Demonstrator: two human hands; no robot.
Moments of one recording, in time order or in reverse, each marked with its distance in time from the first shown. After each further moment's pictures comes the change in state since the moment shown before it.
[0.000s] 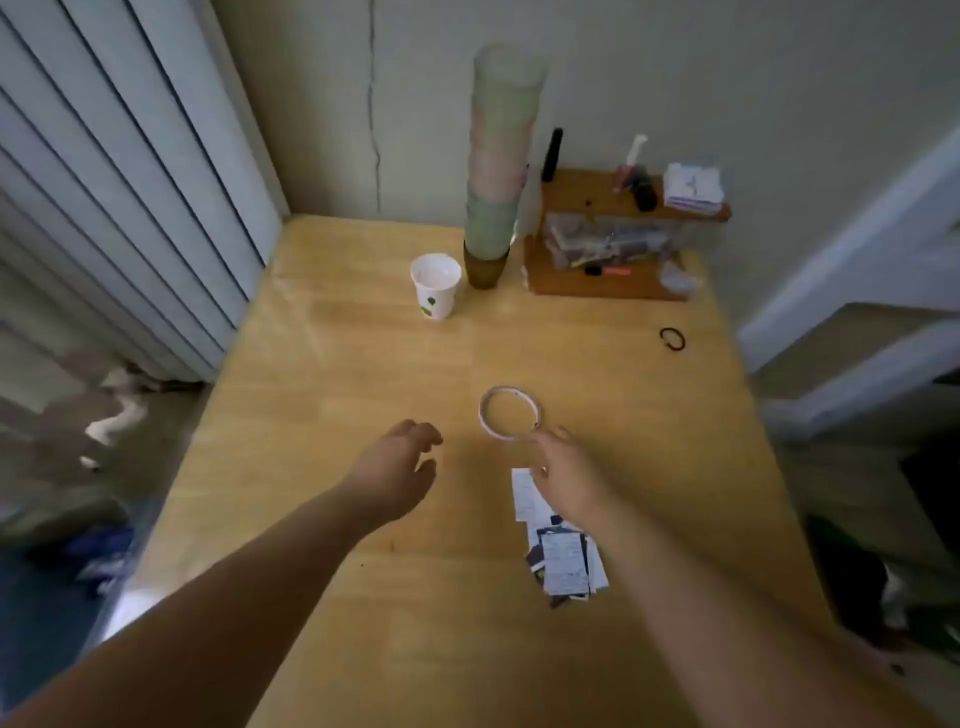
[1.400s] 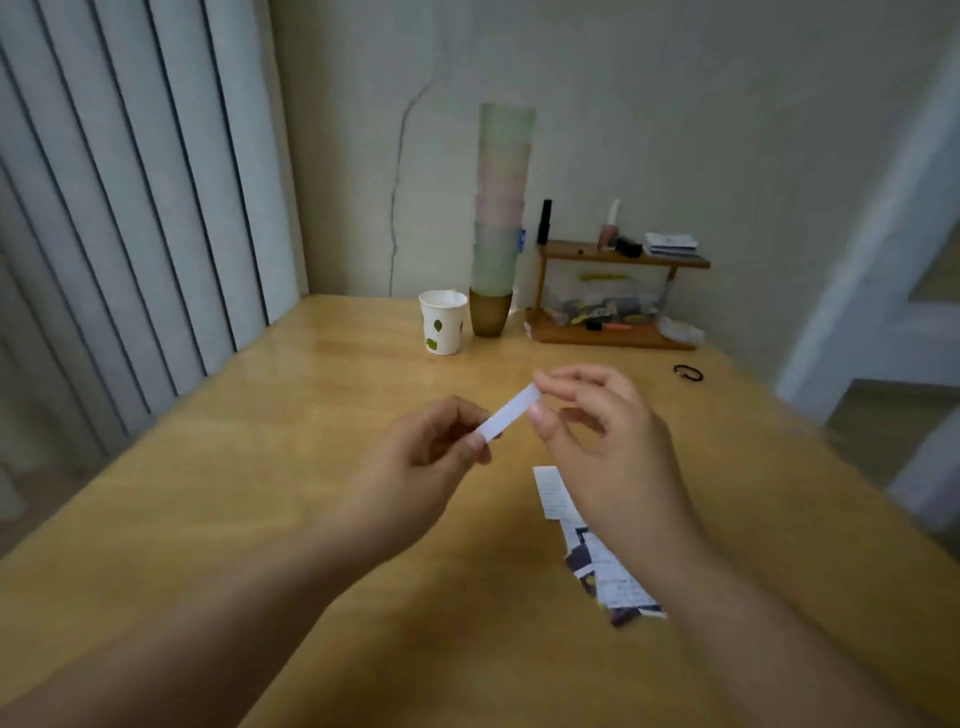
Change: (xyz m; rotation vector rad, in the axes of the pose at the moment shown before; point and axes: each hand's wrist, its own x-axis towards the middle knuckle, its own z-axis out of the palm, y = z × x) left_hand -0.057 -0.008 0.091 -0.617 0.408 0.498; right_hand -0.076 -0.025 0.063 0.459 0.848 -0.522
